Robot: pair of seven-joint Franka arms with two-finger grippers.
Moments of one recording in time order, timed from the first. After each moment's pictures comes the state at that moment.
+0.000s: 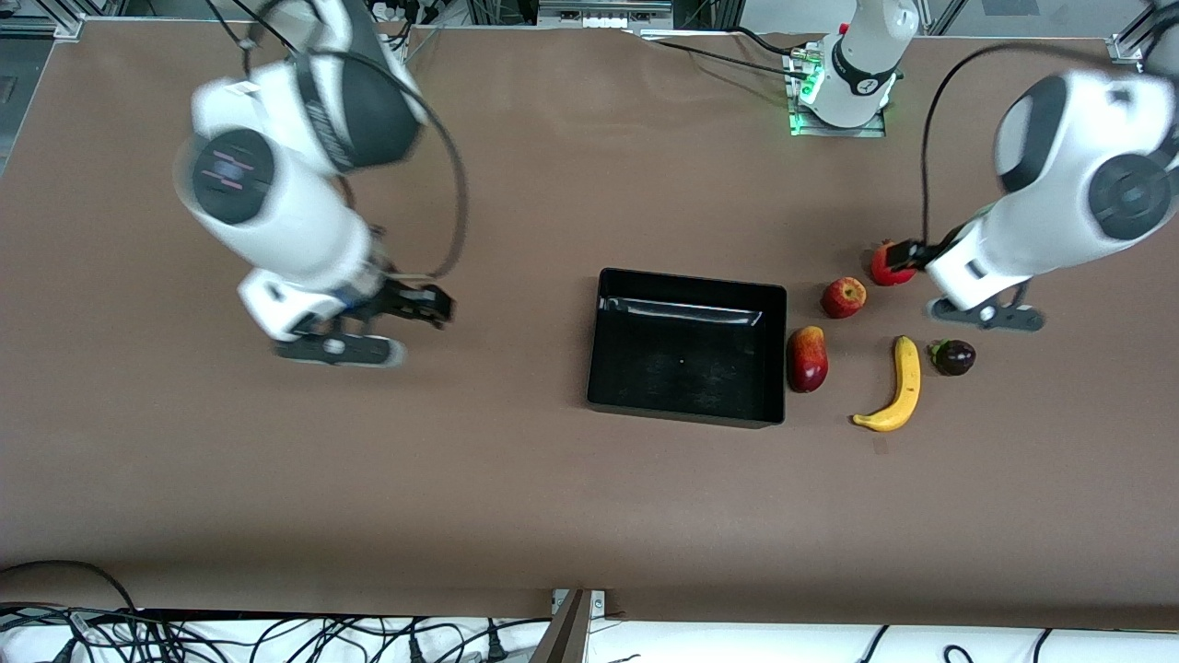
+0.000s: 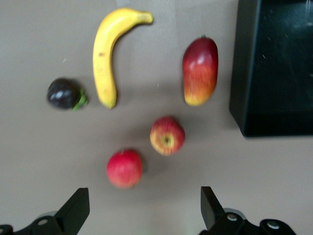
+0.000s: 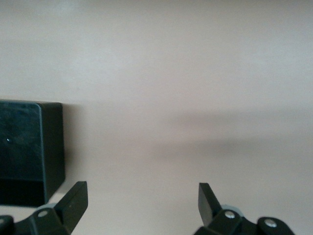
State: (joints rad) left arm -0.06 0.14 -0.04 -1.92 0.03 1.85 0.00; right arm 0.72 0.43 -0.46 -1.27 0.23 1.66 0.32
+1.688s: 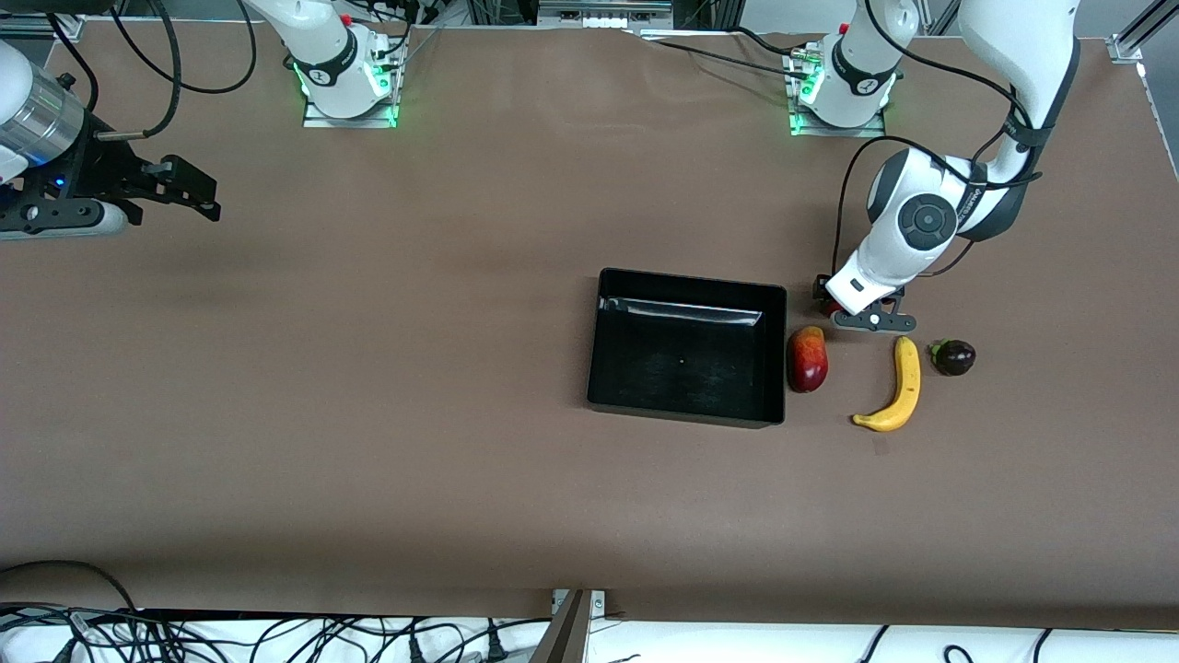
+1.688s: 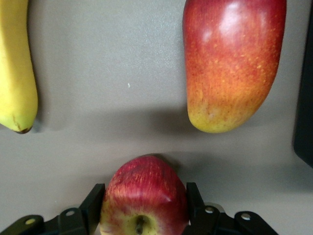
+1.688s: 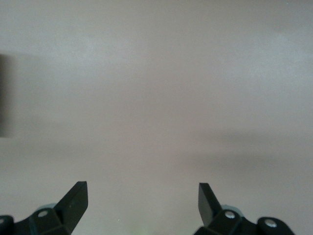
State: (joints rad) left arm -0.03 0.27 -0.12 -2.37 0.18 2.54 -0.22; right arm 0.01 -0.04 0.07 -1.69 0.02 1.61 0.03
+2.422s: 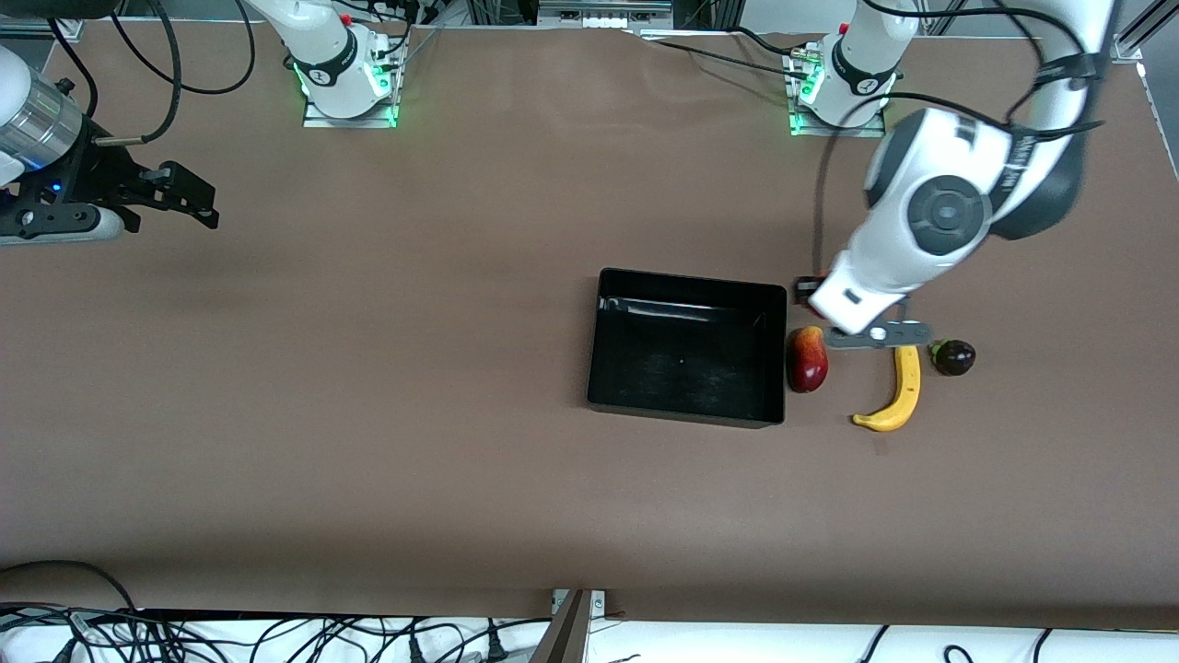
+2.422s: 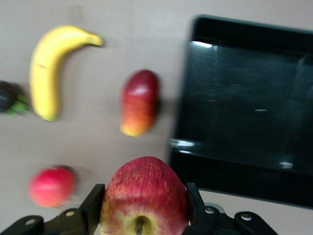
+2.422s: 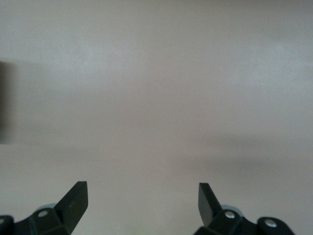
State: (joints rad) left arm -0.17 0.28 -0.19 -1.78 0.02 1.88 -0.48; right arm -0.01 -0.03 0.09 -1.68 0.02 1.64 0.03
